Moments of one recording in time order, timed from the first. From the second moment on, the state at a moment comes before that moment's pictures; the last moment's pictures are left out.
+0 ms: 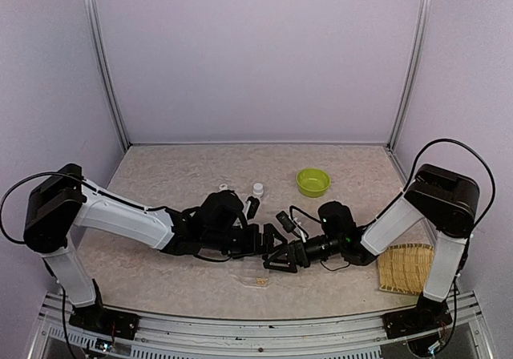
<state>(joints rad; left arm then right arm) -1.06 1.75 0.90 0.24 0.14 -0.91 0.84 1.87 0.59 0.83 -0.77 0.59</state>
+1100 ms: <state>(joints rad) -1.05 1.85 0.92 0.32 0.21 -0.90 0.84 1.66 0.50 0.58 -0.48 0.59</state>
